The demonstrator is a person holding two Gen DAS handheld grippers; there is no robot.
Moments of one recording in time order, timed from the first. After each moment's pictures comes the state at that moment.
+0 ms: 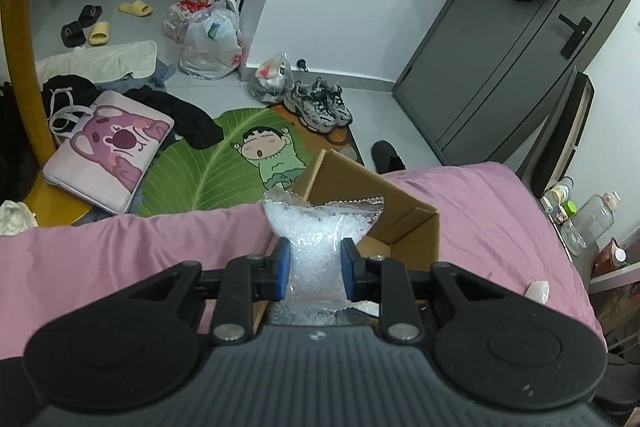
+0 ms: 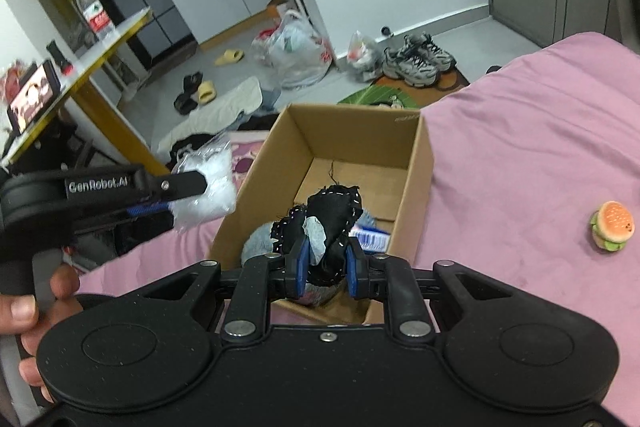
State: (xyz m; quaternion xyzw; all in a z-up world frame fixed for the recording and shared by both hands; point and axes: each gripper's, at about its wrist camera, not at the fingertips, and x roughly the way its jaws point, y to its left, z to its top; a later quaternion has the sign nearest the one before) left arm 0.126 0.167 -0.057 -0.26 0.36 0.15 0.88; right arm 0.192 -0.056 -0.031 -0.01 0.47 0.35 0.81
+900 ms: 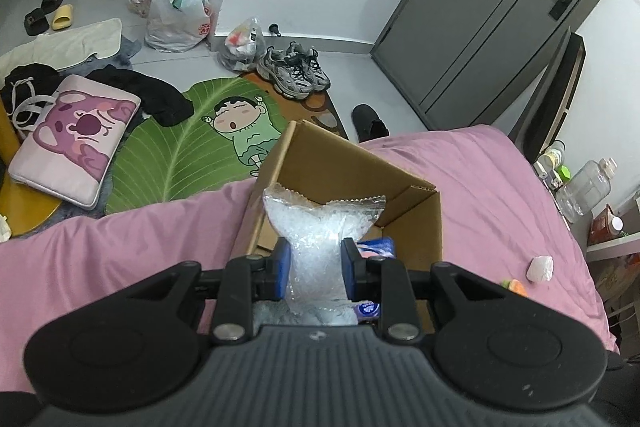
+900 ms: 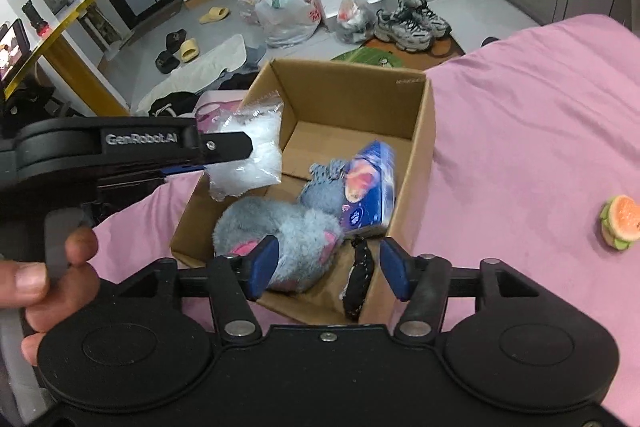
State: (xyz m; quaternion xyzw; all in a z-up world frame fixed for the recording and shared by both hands) left arm 0.177 0.168 -0.090 -0.25 0.40 0.10 0.87; right arm 0.202 -0.034 -0.051 -0.04 0.51 0.33 0.79
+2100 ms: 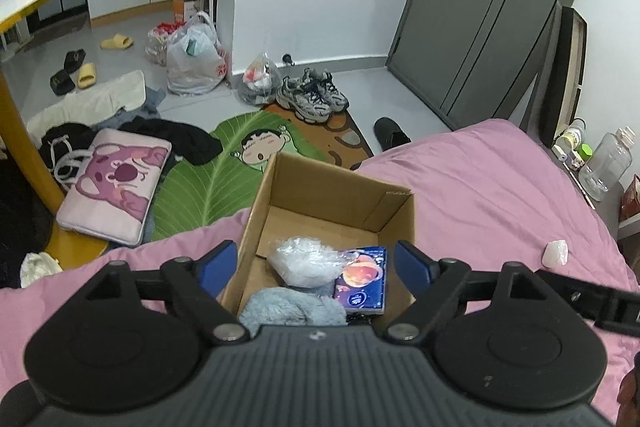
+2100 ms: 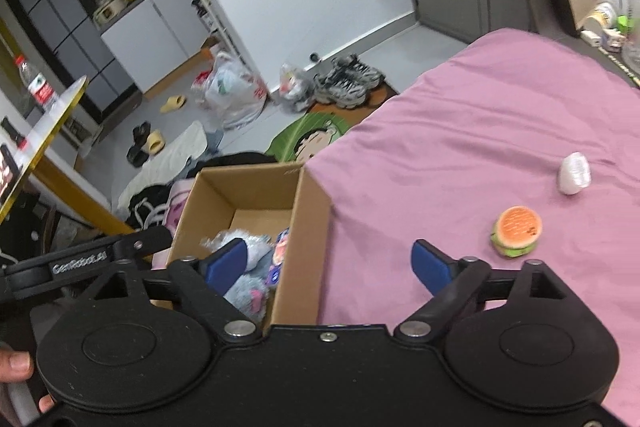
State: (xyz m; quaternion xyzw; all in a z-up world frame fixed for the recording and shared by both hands) left arm 0.167 0.110 -0.031 -0.15 0.40 0.15 0.89; right arm 0.234 -0.139 -0.004 0.06 0.45 0.25 0.85
